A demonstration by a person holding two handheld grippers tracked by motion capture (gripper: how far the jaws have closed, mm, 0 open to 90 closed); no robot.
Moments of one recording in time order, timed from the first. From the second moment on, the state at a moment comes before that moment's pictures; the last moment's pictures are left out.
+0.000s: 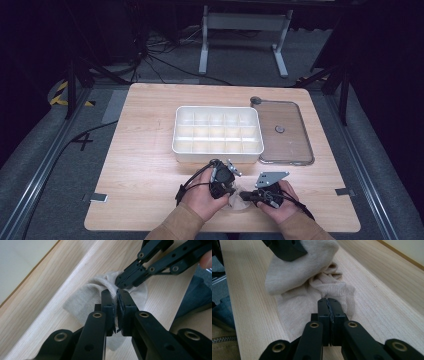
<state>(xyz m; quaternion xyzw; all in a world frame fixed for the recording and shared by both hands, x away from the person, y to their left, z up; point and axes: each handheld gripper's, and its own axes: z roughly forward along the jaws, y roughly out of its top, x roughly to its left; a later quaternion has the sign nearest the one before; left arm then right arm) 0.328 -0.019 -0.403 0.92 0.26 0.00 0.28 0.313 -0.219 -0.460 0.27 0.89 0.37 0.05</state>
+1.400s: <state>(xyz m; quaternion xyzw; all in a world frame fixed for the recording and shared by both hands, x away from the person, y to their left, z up) 0.318 0.049 -0.386 0.90 0.30 0.02 0.32 0.307 -0.199 -0.399 0.23 0.88 0.42 0.08</state>
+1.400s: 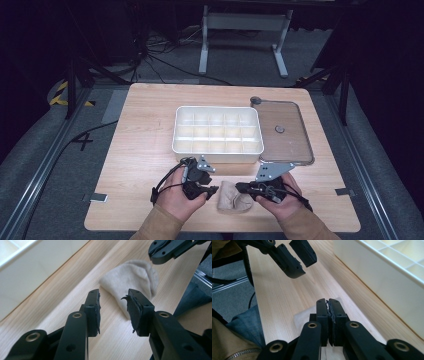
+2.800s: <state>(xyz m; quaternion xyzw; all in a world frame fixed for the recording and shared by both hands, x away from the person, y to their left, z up) 0.330 0.036 -0.399 0.91 0.30 -0.01 0.30 0.309 -0.209 -0.446 0.26 0.90 0.33 0.07</state>
